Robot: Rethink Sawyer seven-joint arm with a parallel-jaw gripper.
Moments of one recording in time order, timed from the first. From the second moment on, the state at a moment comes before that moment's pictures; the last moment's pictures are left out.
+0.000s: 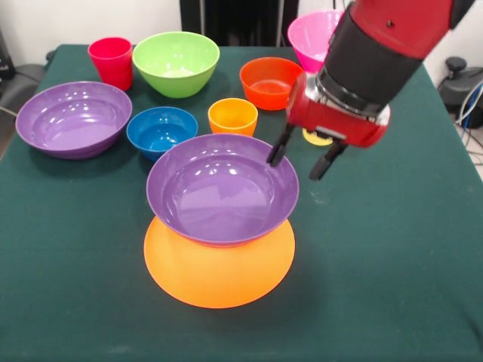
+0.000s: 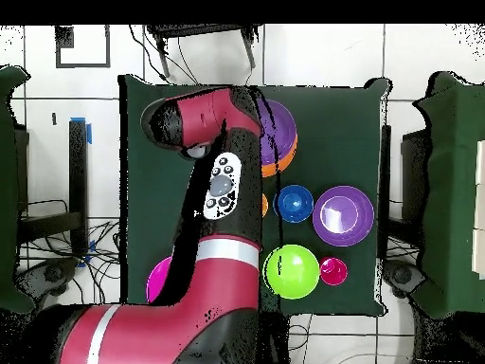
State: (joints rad) arm 0.05 -0.33 -0.16 0.96 -0.27 0.93 1.97
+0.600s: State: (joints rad) arm 0.04 -0.50 -0.15 1.30 -0.27 0.65 1.97
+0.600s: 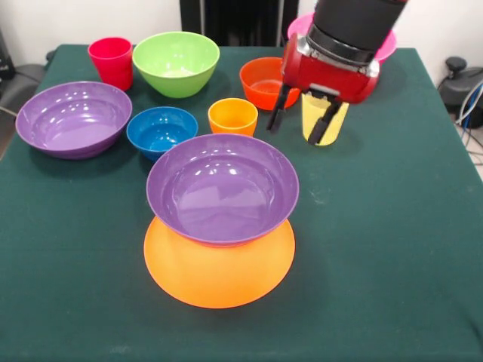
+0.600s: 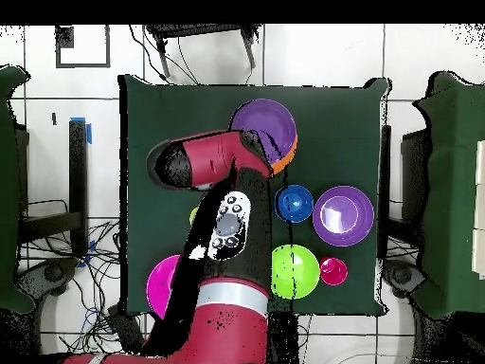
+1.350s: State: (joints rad) arm -0.23 -0.58 0.08 1.82 -0.25 0.38 1.97
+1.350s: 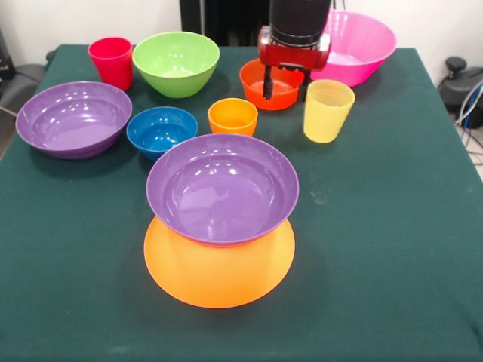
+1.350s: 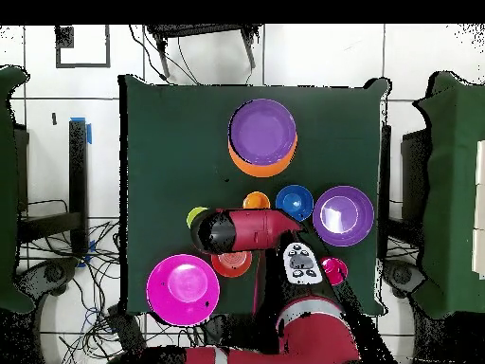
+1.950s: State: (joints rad) arm -0.28 -0.65 0.06 1.88 -0.35 0.18 1.97
